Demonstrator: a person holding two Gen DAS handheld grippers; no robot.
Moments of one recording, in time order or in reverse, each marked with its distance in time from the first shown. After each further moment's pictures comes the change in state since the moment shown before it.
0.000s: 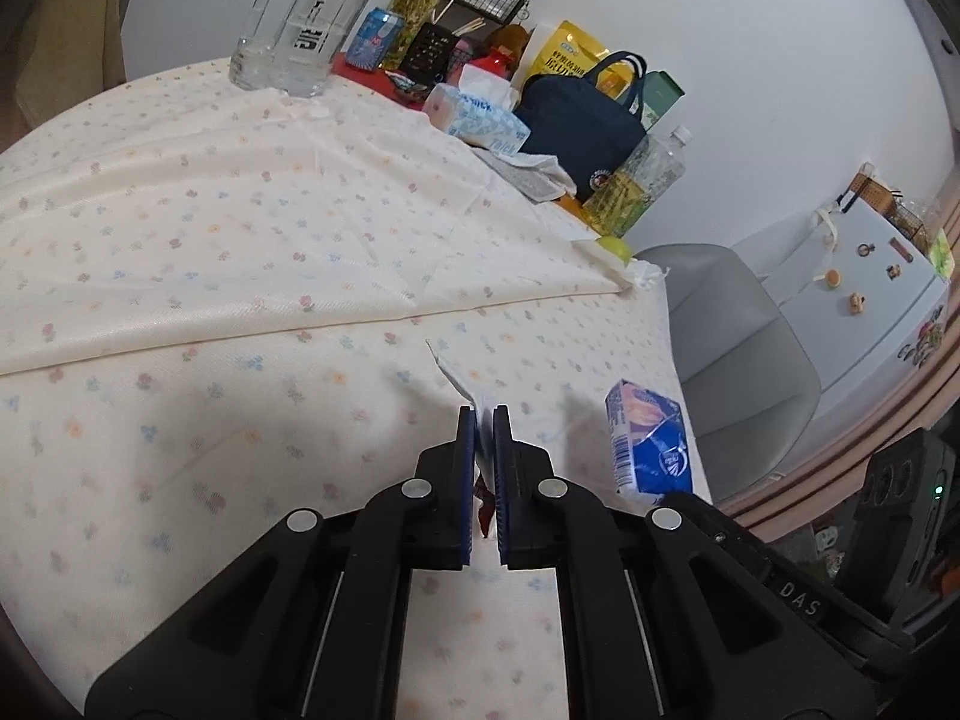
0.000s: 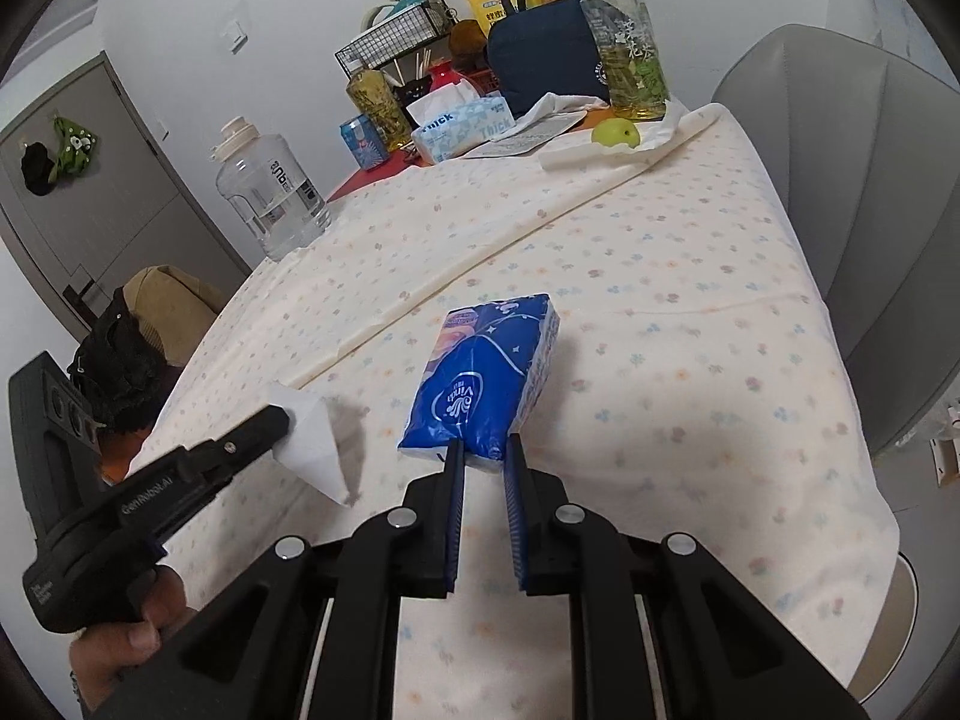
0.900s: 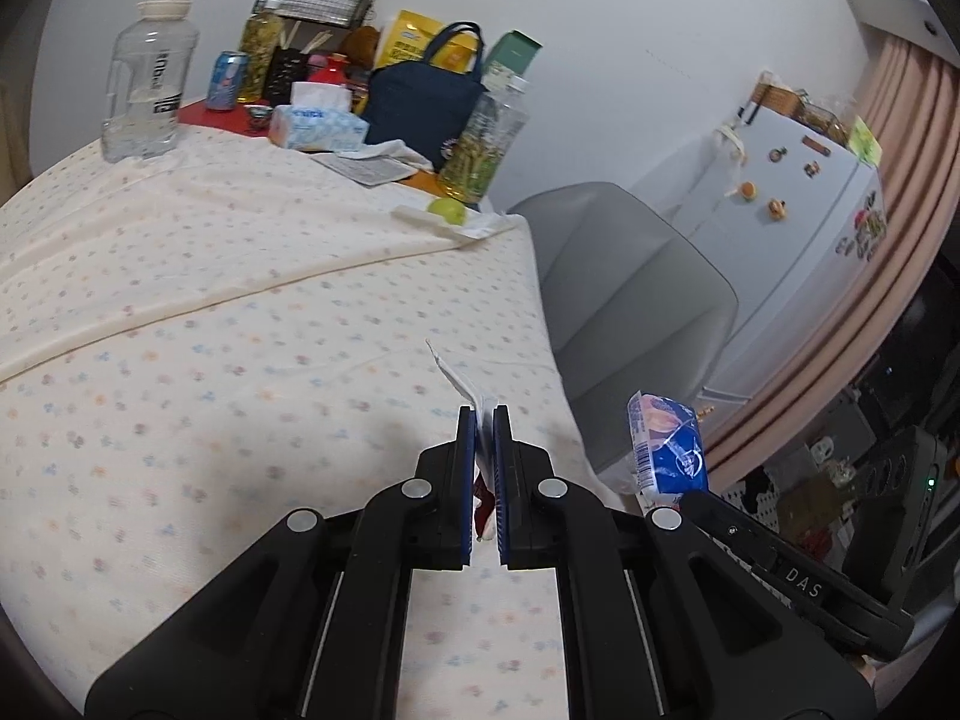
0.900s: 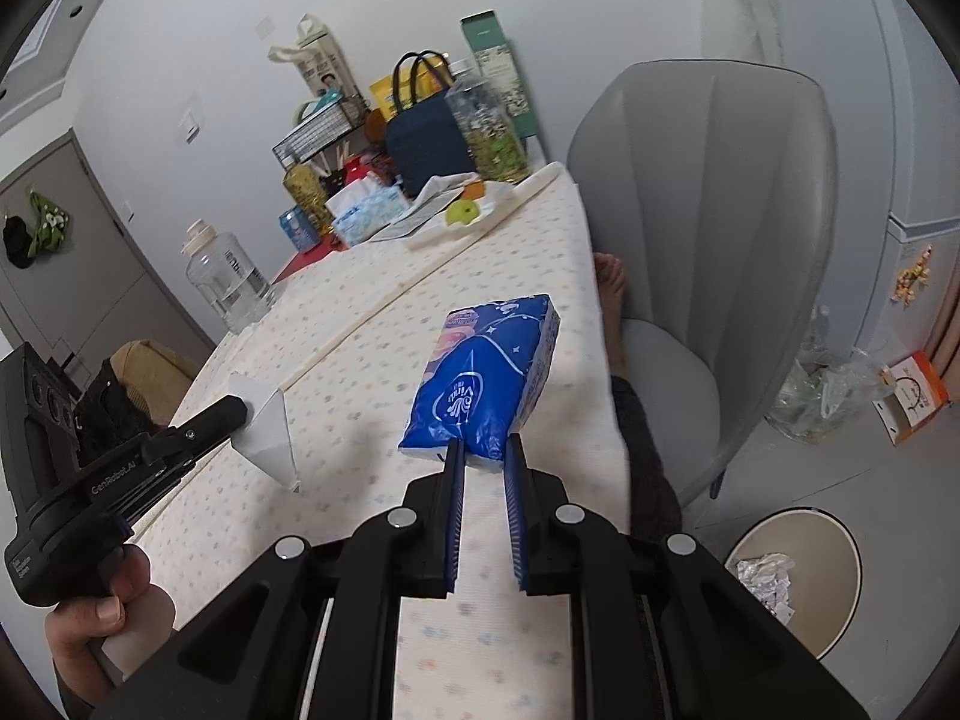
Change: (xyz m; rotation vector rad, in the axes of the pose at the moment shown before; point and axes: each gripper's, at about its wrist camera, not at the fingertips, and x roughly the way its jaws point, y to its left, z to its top) left arm -0.024 -0.133 -0.048 0.234 0.030 -0.101; right arm -0.134 -0.105 -0.039 0.132 -0.159 -0.096
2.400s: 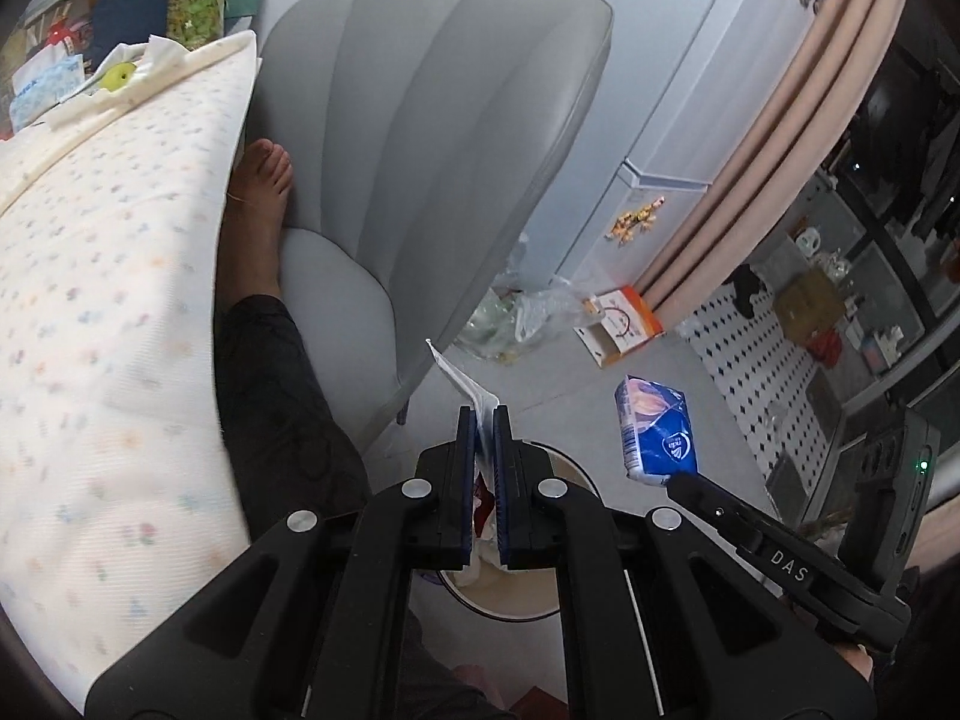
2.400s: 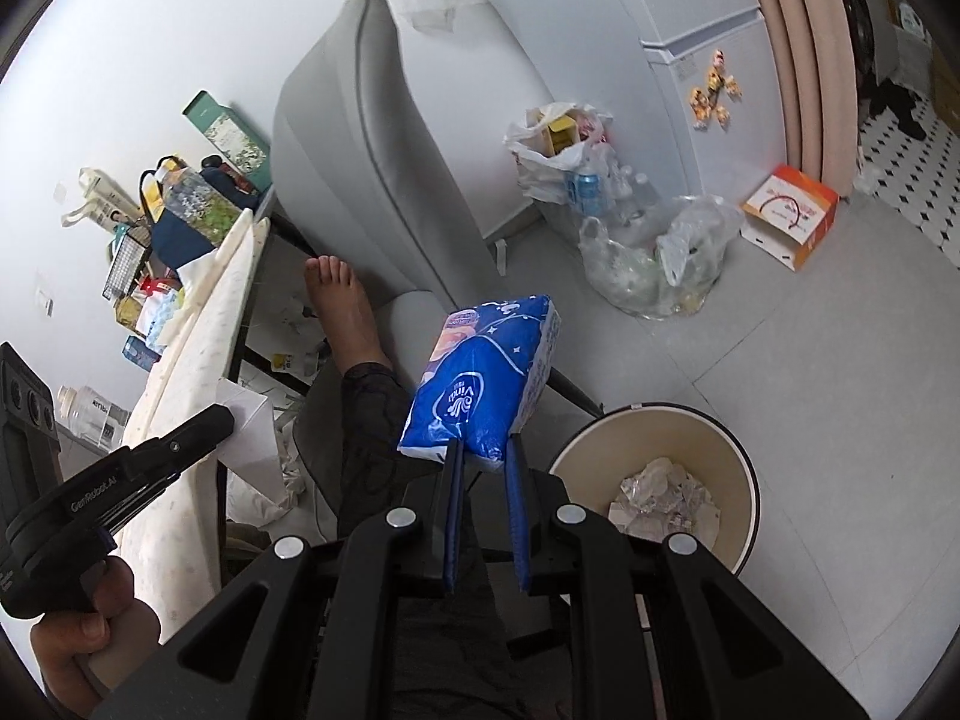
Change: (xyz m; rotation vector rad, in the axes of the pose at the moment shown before) left arm 0.182 -0.210 -0.105 0.313 0.376 -0.060; right arm -0.020 -0.281 -0.076 0.449 0.018 -0.158
